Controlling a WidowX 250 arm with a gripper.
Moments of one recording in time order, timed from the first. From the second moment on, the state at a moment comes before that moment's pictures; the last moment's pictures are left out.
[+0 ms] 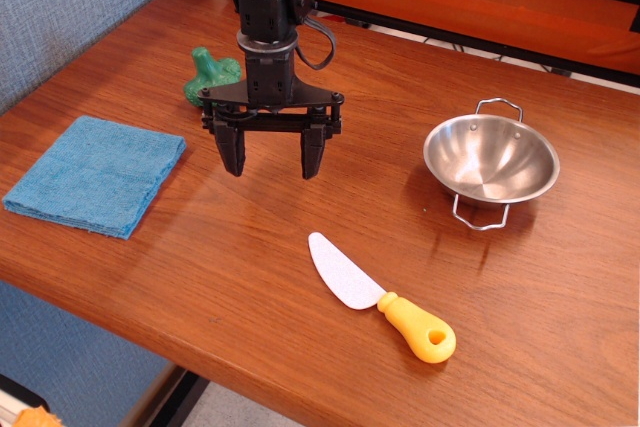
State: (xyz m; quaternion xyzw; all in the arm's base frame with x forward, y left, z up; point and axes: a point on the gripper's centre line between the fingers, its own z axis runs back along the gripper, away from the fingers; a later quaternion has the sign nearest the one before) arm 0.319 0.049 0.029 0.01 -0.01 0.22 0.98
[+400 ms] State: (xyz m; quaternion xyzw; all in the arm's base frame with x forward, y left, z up) arm 0.317 0.047 0.021 0.01 0.01 0.22 0.98
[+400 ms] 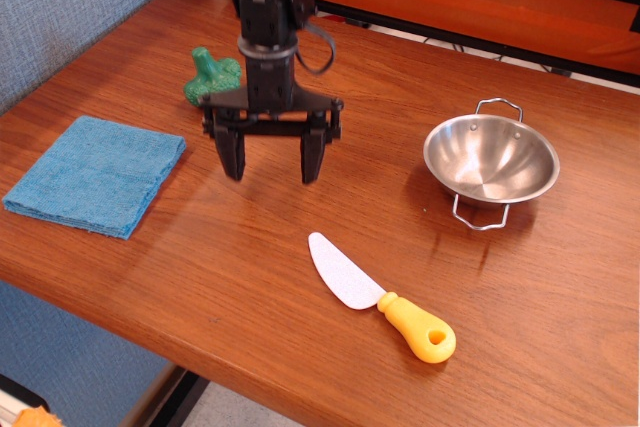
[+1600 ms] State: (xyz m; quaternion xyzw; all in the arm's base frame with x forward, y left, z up) arm 0.367 -0.064 0.051 -0.06 -0.10 0.20 0.97
